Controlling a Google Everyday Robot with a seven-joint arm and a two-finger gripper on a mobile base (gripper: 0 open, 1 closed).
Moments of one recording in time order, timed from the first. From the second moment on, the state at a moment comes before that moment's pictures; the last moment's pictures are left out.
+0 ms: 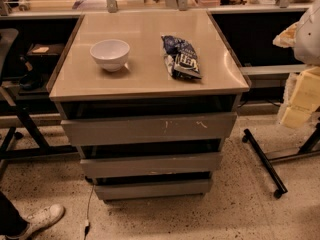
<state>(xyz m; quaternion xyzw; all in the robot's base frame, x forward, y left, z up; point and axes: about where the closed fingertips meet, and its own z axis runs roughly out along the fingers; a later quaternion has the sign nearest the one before) 0.438 -0.216 0.977 -0.60 0.78 -0.04 0.16</state>
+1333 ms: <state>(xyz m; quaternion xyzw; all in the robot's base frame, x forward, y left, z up) 0.395 -0.157 0.792 -0.59 0.80 0.05 0.10</state>
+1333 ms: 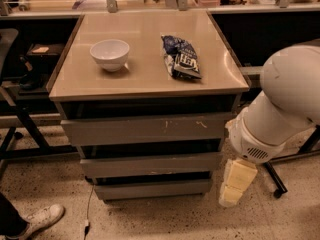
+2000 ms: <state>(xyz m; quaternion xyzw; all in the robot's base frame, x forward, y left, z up) 0.402 -0.138 0.759 -0.60 0.79 0.07 0.11</state>
